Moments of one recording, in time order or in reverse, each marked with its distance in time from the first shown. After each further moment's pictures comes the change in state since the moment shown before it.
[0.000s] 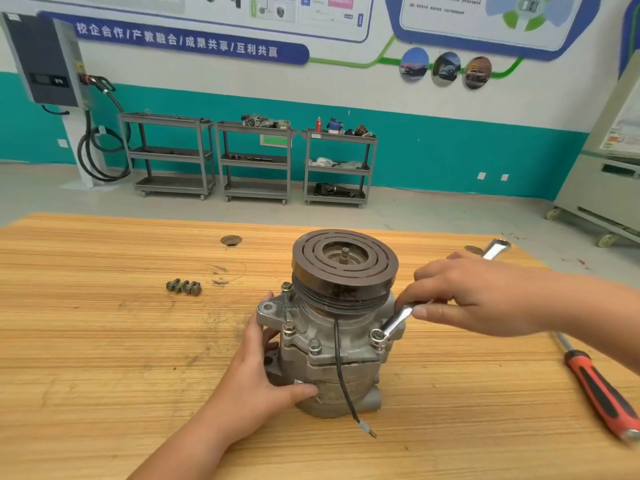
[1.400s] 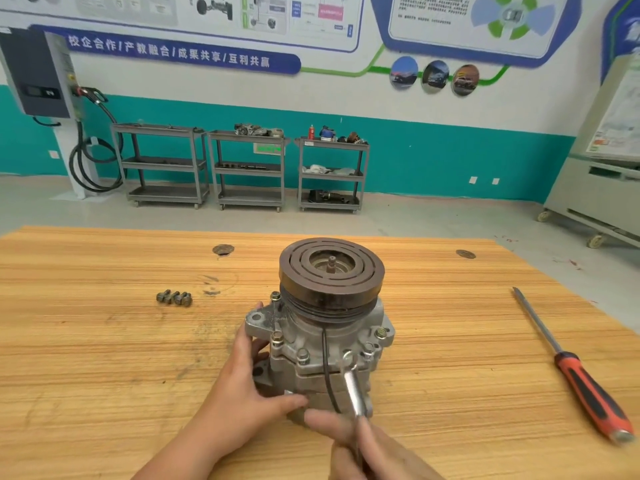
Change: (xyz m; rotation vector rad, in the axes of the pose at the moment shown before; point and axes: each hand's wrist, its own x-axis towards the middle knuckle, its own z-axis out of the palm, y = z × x) left_hand -0.001 0.004 -0.001 0.047 0.010 -0.010; right_hand -0.021 -0.154 0.091 2.129 0.278 0.205
